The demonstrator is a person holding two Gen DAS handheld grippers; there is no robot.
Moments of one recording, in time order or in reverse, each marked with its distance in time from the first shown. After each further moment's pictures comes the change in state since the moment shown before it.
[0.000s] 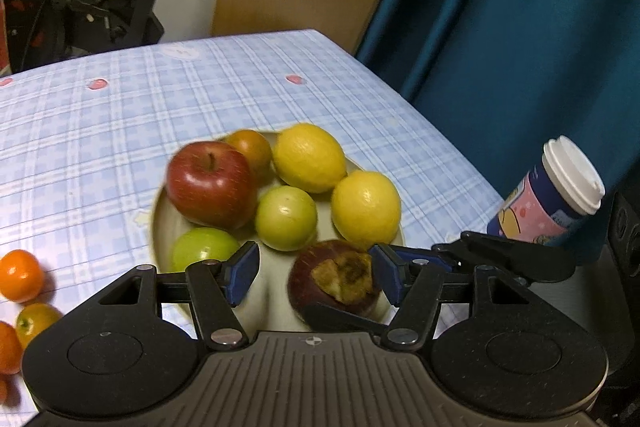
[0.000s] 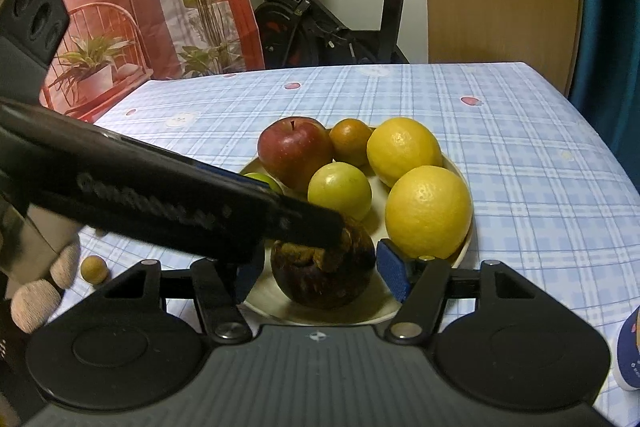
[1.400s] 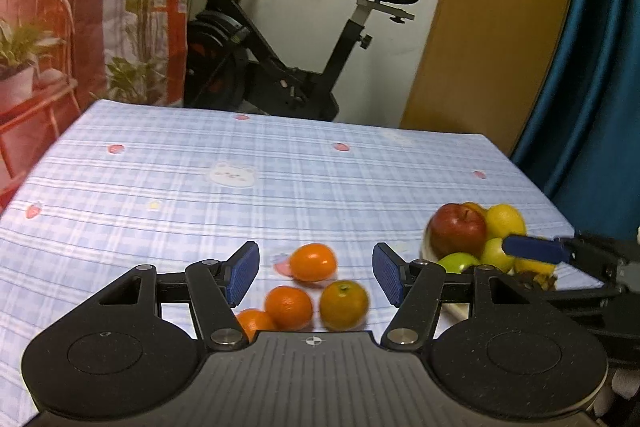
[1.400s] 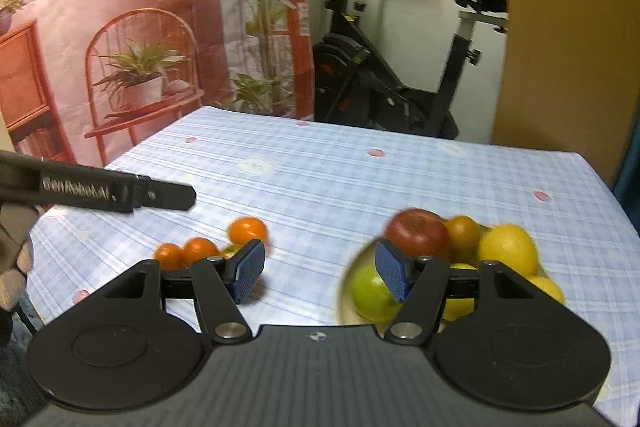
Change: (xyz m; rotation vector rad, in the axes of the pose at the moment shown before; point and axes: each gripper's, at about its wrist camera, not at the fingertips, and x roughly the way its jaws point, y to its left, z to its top) left arm -0.142 0.087 -0.046 -0.173 -0.269 0.417; right arm 0.003 0.099 0.033 -0.168 -0.127 0.060
